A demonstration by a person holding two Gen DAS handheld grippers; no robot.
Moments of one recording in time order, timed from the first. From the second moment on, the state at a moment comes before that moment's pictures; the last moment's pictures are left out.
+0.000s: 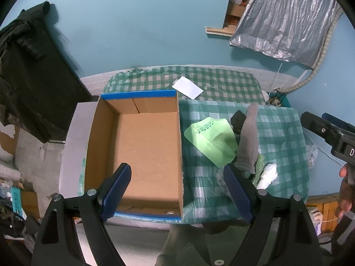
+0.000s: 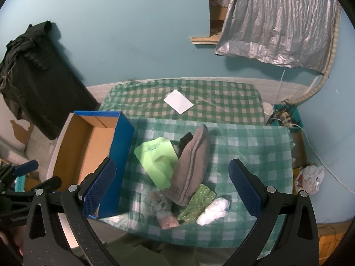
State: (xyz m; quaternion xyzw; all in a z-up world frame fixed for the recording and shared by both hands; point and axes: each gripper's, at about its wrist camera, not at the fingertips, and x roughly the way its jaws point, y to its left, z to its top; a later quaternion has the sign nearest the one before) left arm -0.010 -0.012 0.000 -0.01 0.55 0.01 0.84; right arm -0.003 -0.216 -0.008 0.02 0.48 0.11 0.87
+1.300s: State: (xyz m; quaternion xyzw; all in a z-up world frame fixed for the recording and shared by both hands) left arm -0.009 -0.020 -0.004 -0.01 0.56 -0.01 0.83; right arm -0.014 -0.211 -0.013 0.02 0.49 0.11 0.87
